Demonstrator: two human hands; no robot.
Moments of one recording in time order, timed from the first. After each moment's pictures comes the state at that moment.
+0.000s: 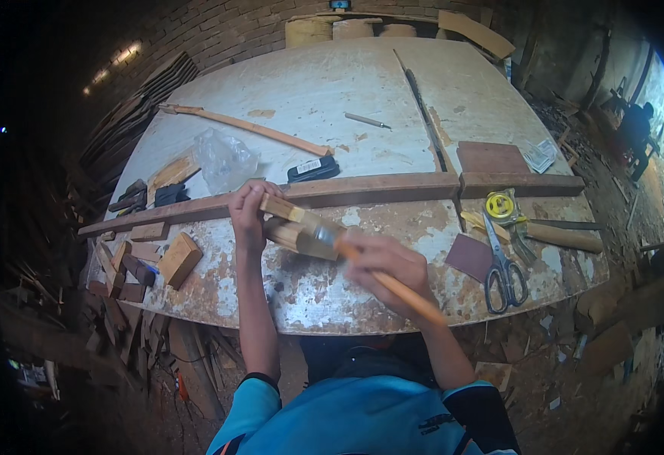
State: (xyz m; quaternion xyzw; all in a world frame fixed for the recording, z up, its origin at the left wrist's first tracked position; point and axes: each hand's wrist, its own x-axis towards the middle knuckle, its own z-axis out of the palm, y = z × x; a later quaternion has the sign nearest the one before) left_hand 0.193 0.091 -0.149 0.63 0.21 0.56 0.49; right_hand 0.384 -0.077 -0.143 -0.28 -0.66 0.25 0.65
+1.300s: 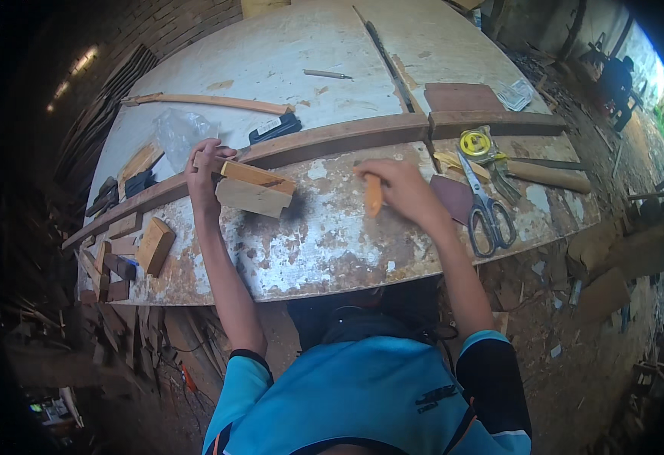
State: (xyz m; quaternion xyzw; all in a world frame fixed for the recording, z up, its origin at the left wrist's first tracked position) left_hand 0.184 0.119 -0.162 0.57 0.30 0.57 0.52; right_hand 0.473 -0.048 -0.192 -0.58 -0.69 0.13 0.42
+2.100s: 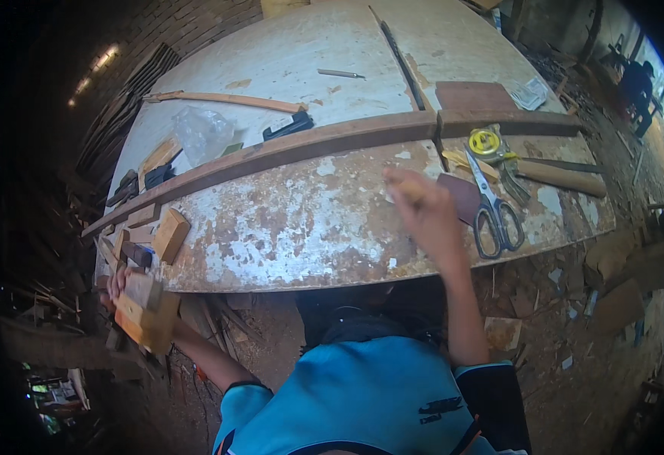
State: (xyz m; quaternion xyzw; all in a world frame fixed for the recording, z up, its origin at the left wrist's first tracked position) left_hand -0.008 -0.021 -0.128 0.30 -0.13 0.70 0.64; right_hand 0.437 -0.114 -0.170 -0.63 -0.54 0.25 0.50
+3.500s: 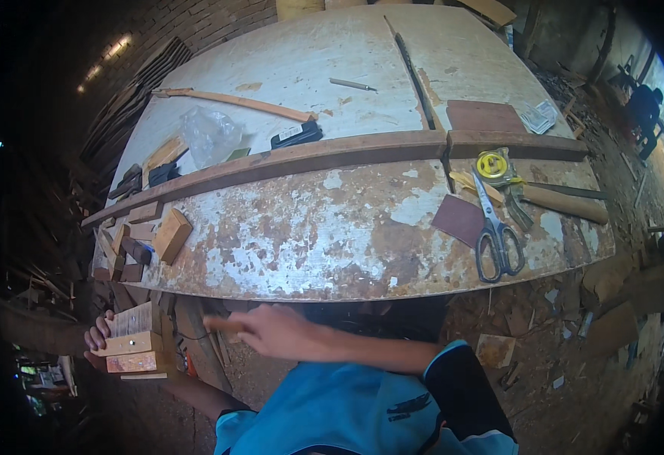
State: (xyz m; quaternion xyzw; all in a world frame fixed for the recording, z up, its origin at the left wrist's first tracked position) left_hand -0.053 -0.090 -0.105 0.51 -0.03 0.72 0.47; right_hand 0.267 -0.120 -0.165 -0.37 -0.78 0.41 0.29
